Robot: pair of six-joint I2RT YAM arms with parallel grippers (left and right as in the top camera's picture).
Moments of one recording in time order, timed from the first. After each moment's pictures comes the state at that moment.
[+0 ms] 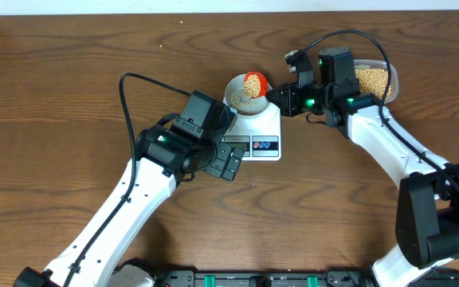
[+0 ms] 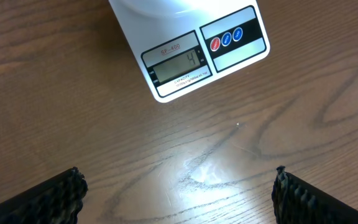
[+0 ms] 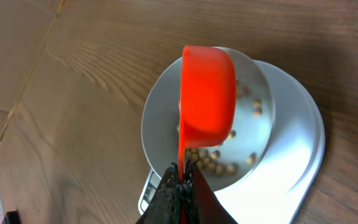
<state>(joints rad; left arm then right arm) -0.51 1.37 1.18 -0.98 0.08 -0.07 0.28 1.79 1.18 -0.16 -0.65 0.23</state>
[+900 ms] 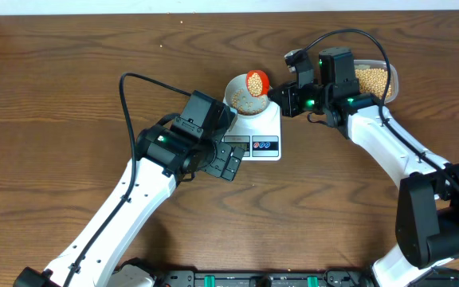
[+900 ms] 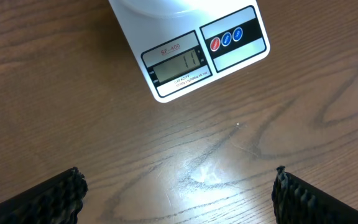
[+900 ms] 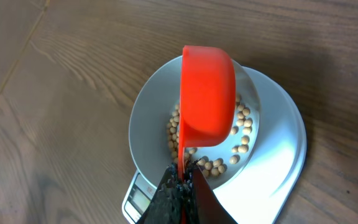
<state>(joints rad) -0.51 1.37 1.18 -0.98 0.08 -0.07 0.28 1.79 1.18 -0.16 -0.61 0.16</state>
